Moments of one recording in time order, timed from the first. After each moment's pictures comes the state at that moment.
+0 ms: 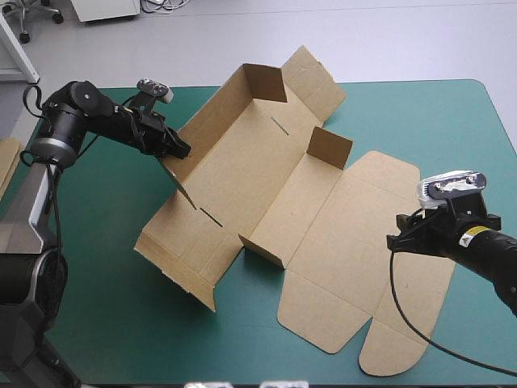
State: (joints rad) left arm -0.05 1.80 -1.75 -0.60 1.25 0.72; right arm 0.14 0.87 -0.88 0.17 0.77 -0.14
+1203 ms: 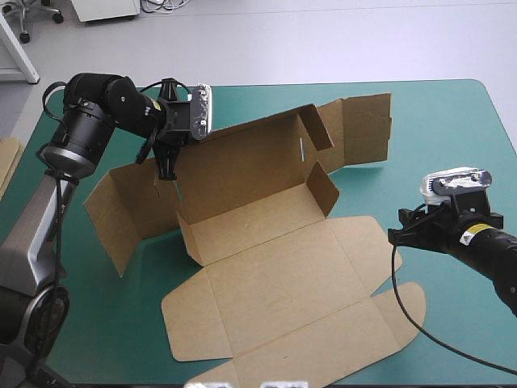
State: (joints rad) left arm -0.32 1.69 -1.87 -0.18 1.26 1.38; right arm 0.14 0.87 -0.88 0.15 0.74 -0.09
